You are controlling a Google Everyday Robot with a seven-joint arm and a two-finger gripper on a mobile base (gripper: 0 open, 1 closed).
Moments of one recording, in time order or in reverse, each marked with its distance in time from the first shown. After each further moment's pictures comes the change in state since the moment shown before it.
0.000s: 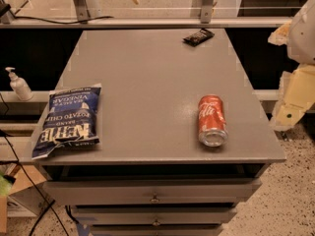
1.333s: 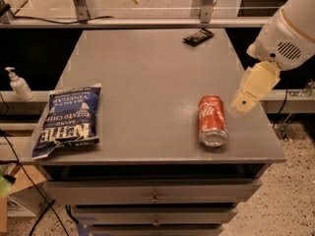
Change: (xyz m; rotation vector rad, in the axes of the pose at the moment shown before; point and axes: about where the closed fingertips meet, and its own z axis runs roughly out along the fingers) arm -0.033 -0.022 0.048 -0.106 -0.141 0.221
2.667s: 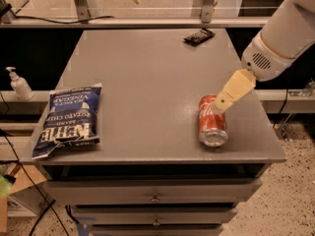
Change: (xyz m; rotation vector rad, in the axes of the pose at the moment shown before) arm 0.016 -0.030 0.053 0.019 0.073 0.318
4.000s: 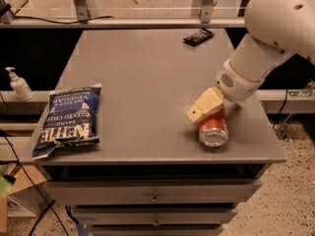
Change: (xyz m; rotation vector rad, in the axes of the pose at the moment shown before) arm -0.002 0.026 0.074 -0.100 0.092 0.292
